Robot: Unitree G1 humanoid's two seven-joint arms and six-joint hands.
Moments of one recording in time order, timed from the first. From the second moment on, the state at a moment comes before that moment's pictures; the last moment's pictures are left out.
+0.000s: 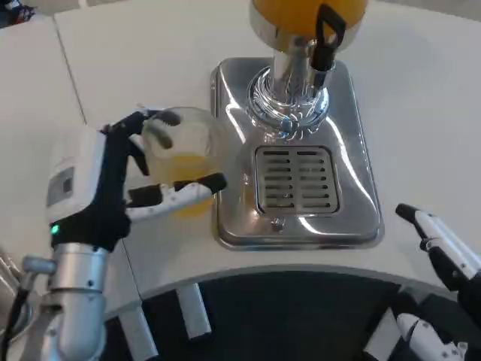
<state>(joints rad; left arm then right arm) -0.35 0.38 -0.07 0.26 0.51 -0.32 0.44 0.55 -0.27 -0.23 -1.03 -0.59 0.04 0.50</state>
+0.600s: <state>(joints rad) -0.07 0.39 0.06 -0.11 0.39 -0.37 0.23 0.50 -0.34 -0.24 -1.00 -0.71 -0.09 0.42</state>
